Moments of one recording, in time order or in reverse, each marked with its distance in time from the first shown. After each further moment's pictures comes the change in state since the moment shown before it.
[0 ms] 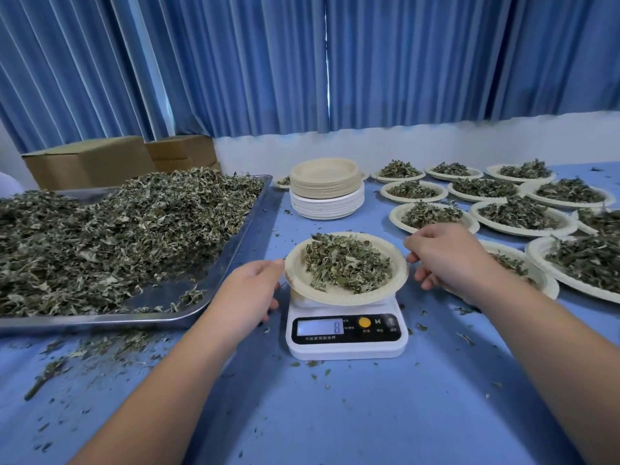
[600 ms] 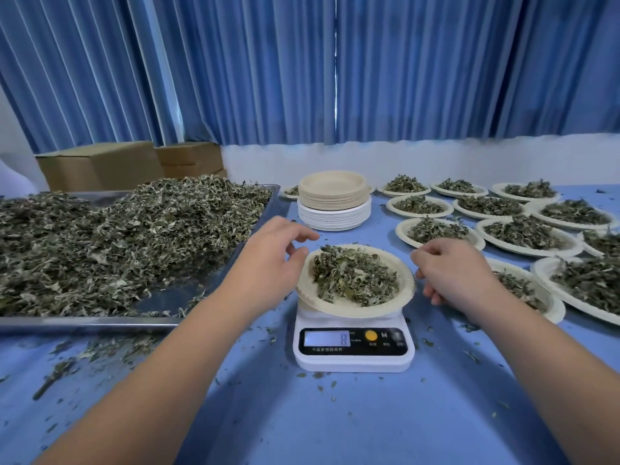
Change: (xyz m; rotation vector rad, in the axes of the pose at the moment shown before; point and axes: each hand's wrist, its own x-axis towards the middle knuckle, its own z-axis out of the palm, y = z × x) left_hand 0.008 0.043 -0.006 0.483 0.026 0.711; right_hand -0.005 -0.002 0.001 -0.254 0.086 -0.124
